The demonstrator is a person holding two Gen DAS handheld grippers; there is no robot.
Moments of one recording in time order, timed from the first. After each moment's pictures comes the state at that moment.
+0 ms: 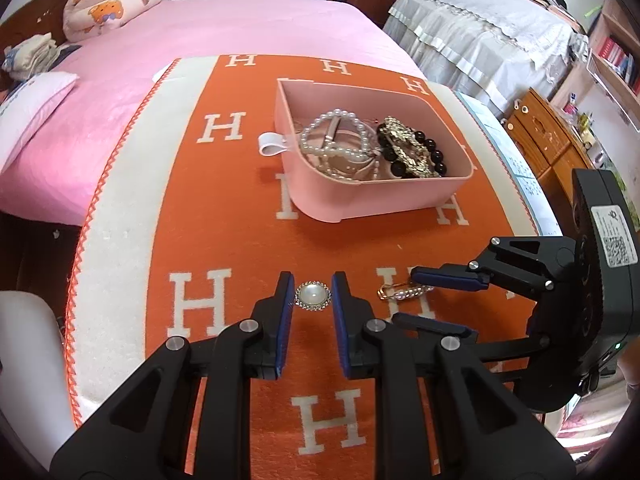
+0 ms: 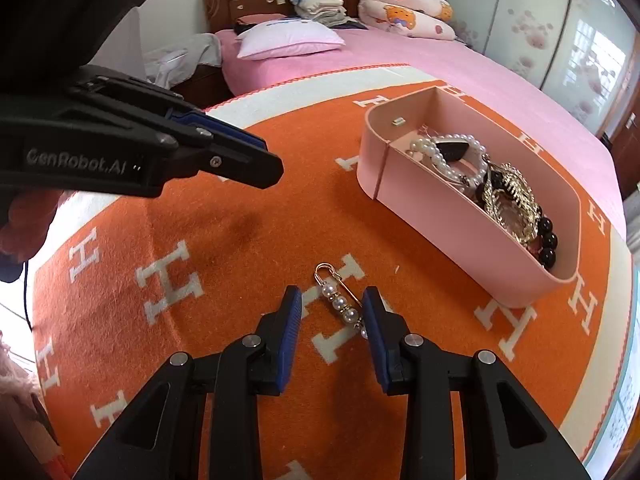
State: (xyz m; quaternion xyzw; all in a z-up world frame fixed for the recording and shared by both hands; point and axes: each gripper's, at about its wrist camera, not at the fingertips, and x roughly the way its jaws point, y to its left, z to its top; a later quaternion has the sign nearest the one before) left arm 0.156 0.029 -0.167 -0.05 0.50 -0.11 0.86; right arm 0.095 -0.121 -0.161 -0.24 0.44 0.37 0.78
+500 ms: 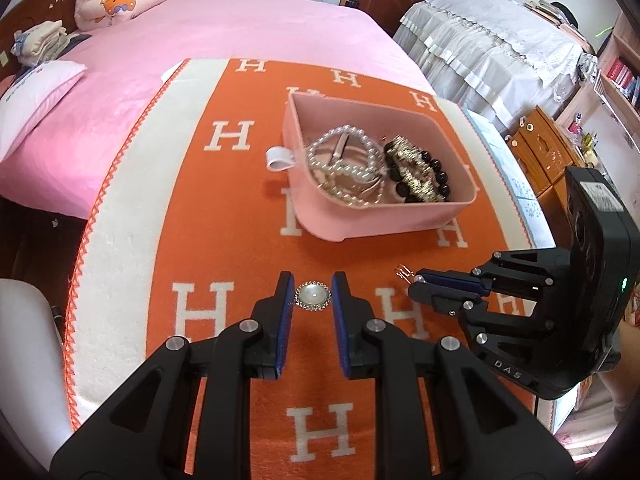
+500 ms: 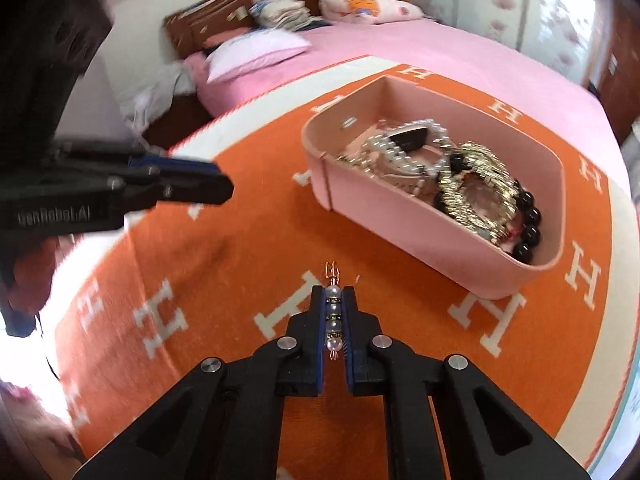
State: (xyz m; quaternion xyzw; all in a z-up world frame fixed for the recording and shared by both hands) left arm 0.167 0.029 -0.157 -0.07 0.49 -0.10 0.86; right arm 0.142 -0.140 -0.156 -0.14 0.48 0.34 0.80
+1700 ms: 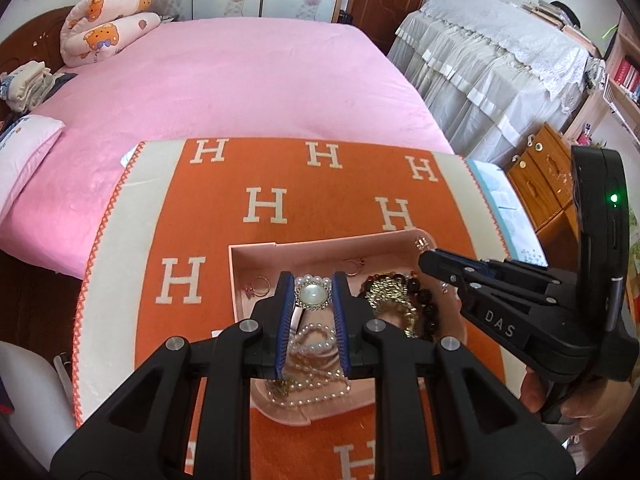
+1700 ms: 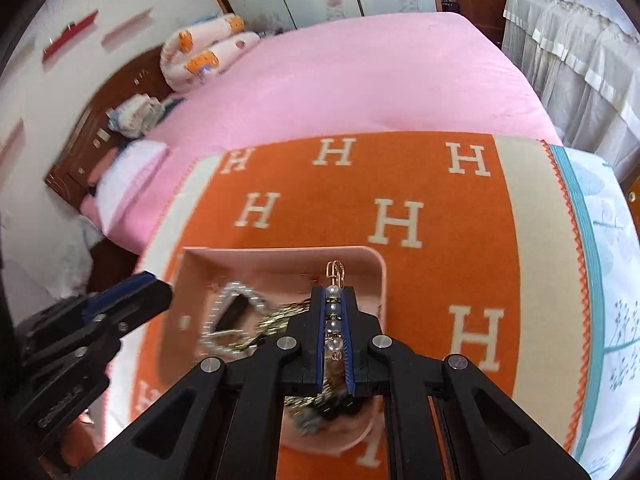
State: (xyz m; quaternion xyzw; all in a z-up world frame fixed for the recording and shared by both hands) left arm 0.310 -0.025 -0.119 -0.04 0.47 -0.09 0.88; right arm 0.295 -0.200 -0.098 0.04 0.51 0.13 0.85
